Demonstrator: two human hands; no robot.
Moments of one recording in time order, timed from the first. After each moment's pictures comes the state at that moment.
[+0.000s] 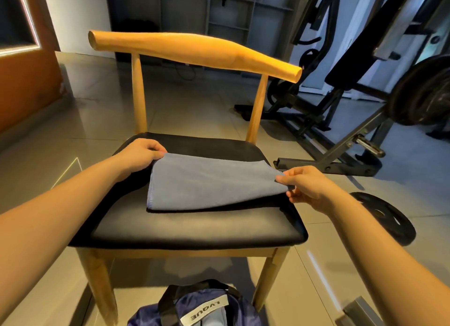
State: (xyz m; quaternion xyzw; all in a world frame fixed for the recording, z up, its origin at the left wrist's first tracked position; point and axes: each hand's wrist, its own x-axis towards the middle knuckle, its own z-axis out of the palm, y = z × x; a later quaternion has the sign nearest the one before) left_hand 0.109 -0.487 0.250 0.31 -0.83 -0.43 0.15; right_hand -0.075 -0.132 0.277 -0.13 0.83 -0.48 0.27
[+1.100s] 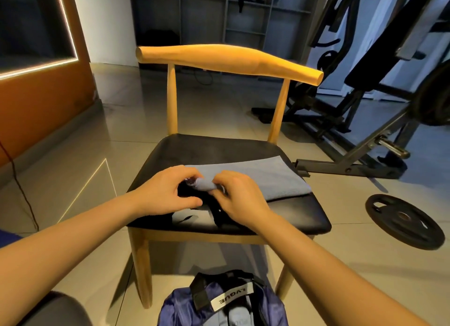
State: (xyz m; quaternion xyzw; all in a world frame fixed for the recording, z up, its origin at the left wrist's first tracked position) left_hand 0.215 -0.429 0.237 0.03 -0.96 -0.24 0.17; right_hand 0.081 -0.245 0.238 -0.57 0.77 -0.26 -0.10
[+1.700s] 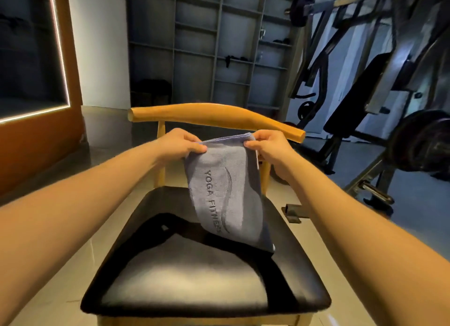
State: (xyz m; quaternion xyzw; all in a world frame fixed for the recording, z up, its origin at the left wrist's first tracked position) left_hand 0.093 -0.481 0.413 0.15 -0.86 -0.43 0.20; right_hand -0.051 -0.281 0.427 -0.35 0.77 -0.53 0.05
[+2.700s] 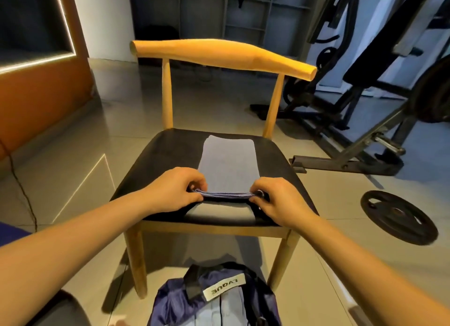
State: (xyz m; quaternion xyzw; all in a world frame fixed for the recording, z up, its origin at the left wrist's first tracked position) left_hand 0.198 -0.389 0.238 0.10 -0.96 -0.23 0.10; right_hand 0.026 -0.152 0.238 -0.56 0.81 -0.18 -0.06
